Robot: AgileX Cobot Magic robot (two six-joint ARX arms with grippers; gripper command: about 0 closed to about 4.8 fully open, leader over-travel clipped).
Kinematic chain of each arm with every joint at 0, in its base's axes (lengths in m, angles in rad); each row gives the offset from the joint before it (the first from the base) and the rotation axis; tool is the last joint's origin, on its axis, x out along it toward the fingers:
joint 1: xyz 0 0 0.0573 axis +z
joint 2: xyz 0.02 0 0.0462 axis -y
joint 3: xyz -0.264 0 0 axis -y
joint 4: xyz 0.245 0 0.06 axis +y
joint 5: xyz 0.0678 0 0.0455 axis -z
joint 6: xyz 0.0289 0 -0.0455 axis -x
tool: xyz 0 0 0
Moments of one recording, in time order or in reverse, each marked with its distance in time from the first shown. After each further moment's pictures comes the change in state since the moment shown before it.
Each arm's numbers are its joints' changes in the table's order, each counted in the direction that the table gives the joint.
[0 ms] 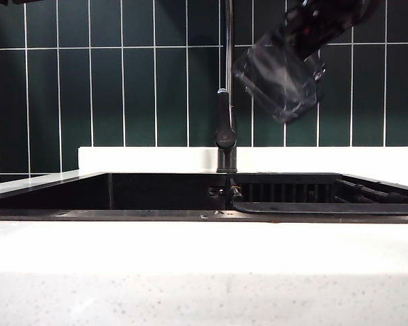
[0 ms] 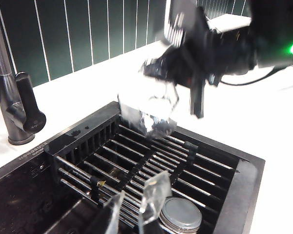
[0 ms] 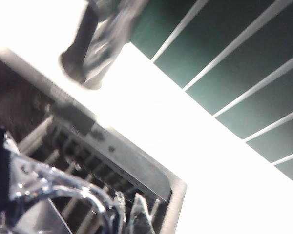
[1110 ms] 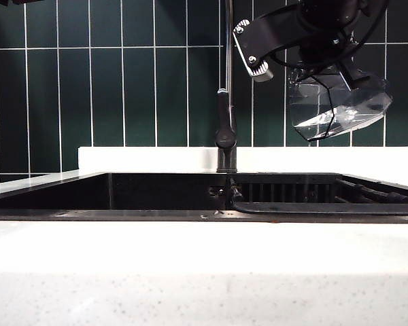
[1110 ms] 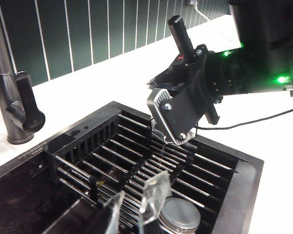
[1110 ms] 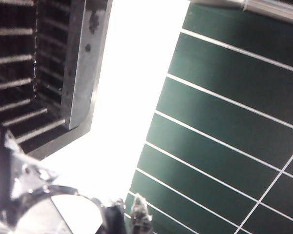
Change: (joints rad) left arm 0.000 0.000 0.000 0.000 0.000 0.008; right arm 0.084 -0.083 0.000 0.046 0.276 1.079
